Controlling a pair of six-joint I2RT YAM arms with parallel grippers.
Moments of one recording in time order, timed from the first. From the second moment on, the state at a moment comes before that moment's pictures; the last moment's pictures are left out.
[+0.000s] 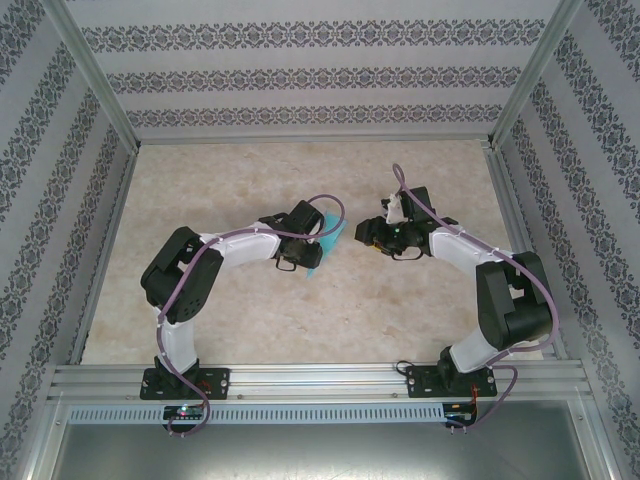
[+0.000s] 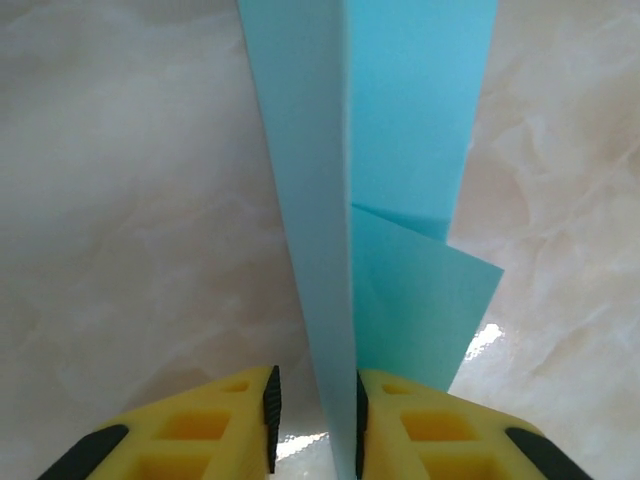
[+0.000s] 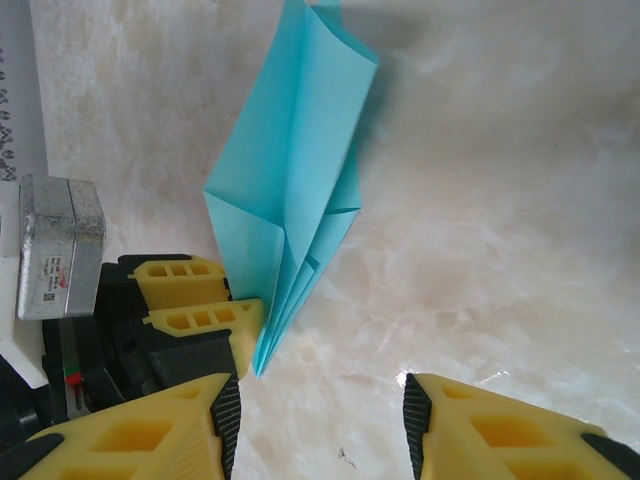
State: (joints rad) left arm -0.65 1.90 1.21 -0.44 0.06 -0.30; right arm 0.24 1.57 0.87 -0.25 -0.62 0.60
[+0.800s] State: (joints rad) left arm -0.54 1.85 1.11 -0.36 0.36 -0.37; right arm 0.32 1.69 0.86 -0.04 -0.70 0.73
